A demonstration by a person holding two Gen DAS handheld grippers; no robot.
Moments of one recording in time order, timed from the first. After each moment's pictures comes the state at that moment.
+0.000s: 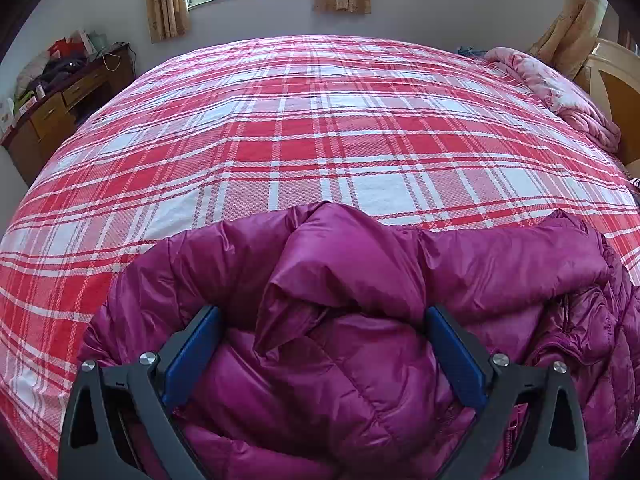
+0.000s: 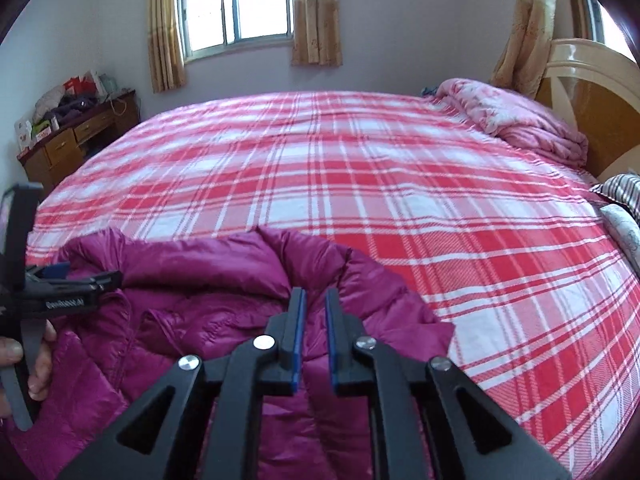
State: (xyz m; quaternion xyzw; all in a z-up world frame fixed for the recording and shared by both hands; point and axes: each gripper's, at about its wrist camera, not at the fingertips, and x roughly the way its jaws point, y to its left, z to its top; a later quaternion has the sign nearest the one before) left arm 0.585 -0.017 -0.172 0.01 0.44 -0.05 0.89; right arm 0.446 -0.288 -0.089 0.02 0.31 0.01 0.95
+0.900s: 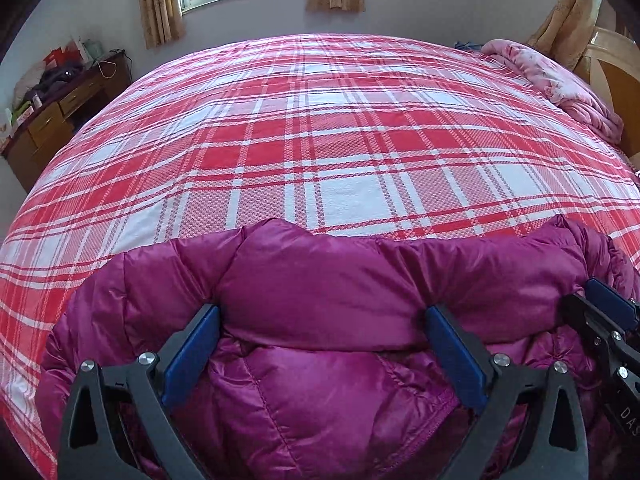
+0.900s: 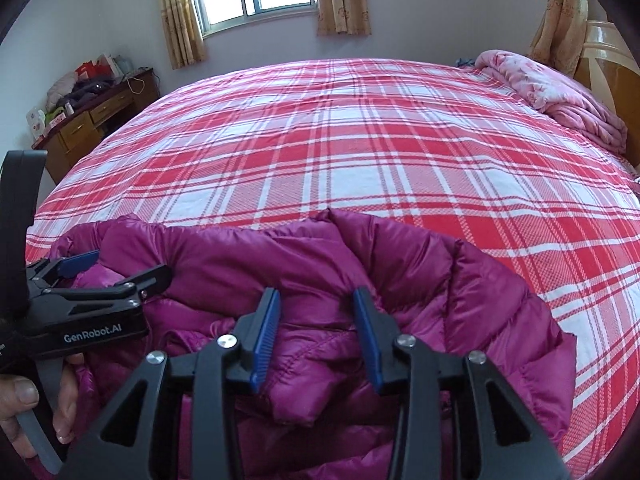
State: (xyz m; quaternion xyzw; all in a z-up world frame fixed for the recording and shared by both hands) left arm 0.595 -0.049 -0.181 0.03 0.44 -0.04 0.90; right arm 0.505 -0.243 -0.146 0.02 0.39 0.07 0.92
